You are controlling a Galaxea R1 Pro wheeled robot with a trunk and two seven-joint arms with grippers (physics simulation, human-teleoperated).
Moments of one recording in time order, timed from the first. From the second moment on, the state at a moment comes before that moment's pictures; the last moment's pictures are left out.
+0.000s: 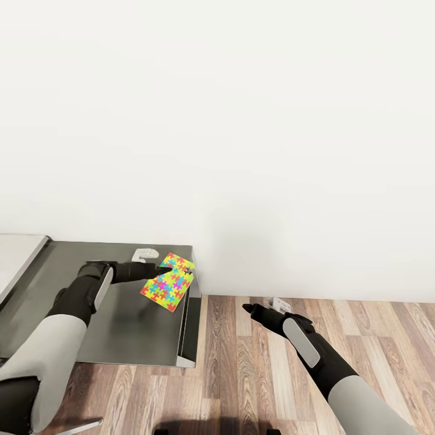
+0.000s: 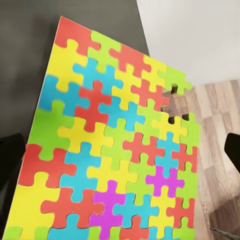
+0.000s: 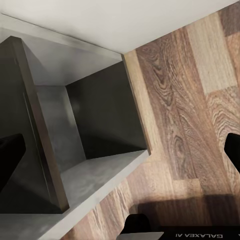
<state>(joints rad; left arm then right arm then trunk) -0.91 0.15 0.07 -0.79 -0.06 0.66 -0.75 -0.63 -0.06 0.32 -0.84 -0.91 0.45 -0.13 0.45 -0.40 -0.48</state>
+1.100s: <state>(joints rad) -0.84 0.18 0.09 -0.91 -0.06 0.80 -0.61 -0.63 -0.07 0.32 -0.84 -0.92 0.45 0.03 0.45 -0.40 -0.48</state>
